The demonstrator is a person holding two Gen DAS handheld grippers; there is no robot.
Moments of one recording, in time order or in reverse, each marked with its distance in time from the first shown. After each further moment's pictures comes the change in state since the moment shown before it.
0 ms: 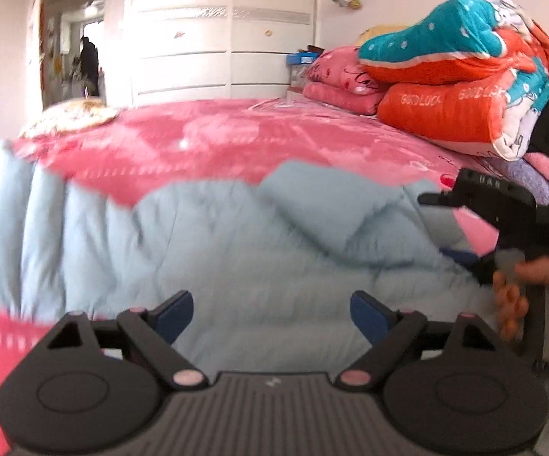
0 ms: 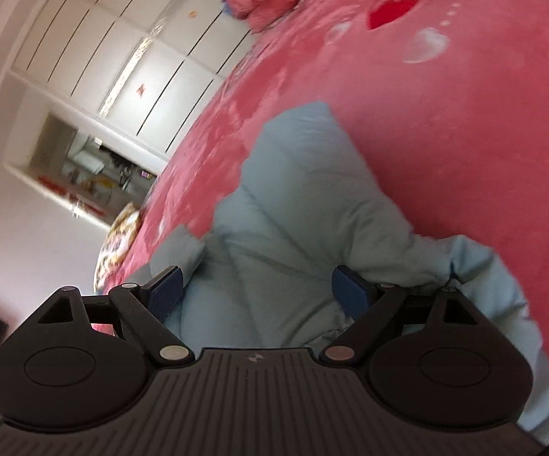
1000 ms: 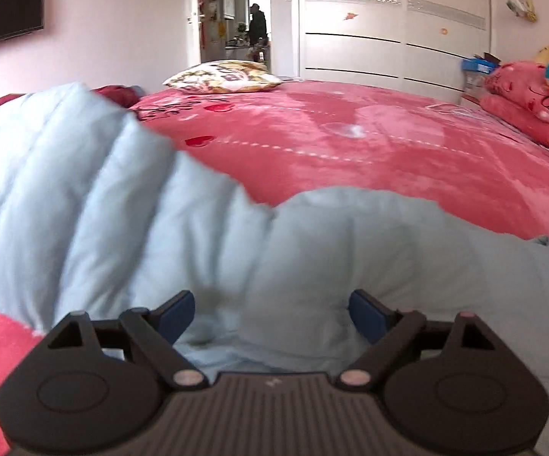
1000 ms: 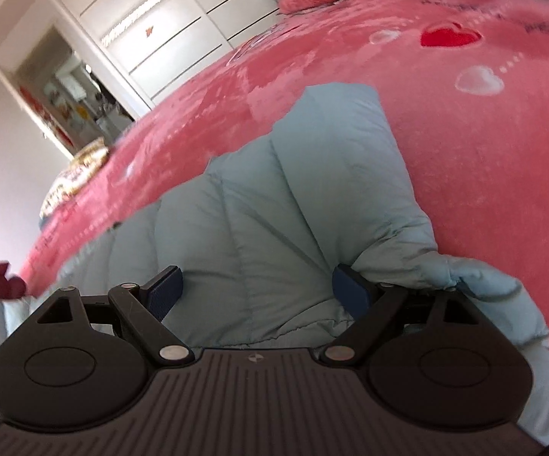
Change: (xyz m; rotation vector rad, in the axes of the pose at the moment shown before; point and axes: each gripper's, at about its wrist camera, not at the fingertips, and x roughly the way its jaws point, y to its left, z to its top) left arm 0.091 0.060 0.020 -0.282 0.049 0.498; right arm 0.038 0.045 -0.009 -0.358 0.074 -0.175
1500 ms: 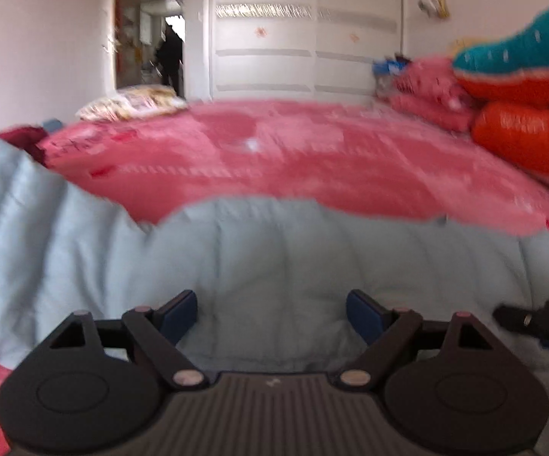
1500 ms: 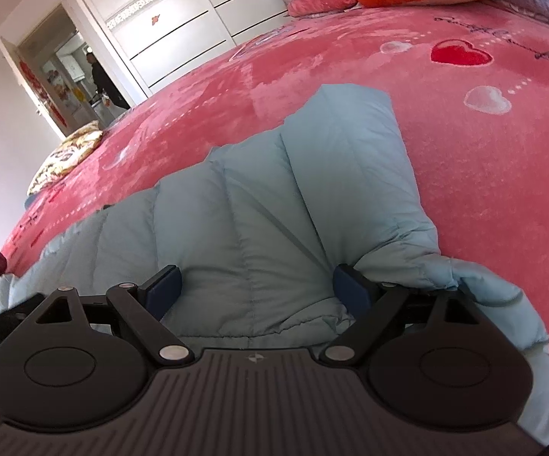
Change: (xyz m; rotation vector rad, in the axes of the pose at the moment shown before) left arm -0.009 -0.047 -0.010 0.134 -0.038 -0.256; right arm 0.000 0.002 -0.006 -0.093 -0.002 -0.042
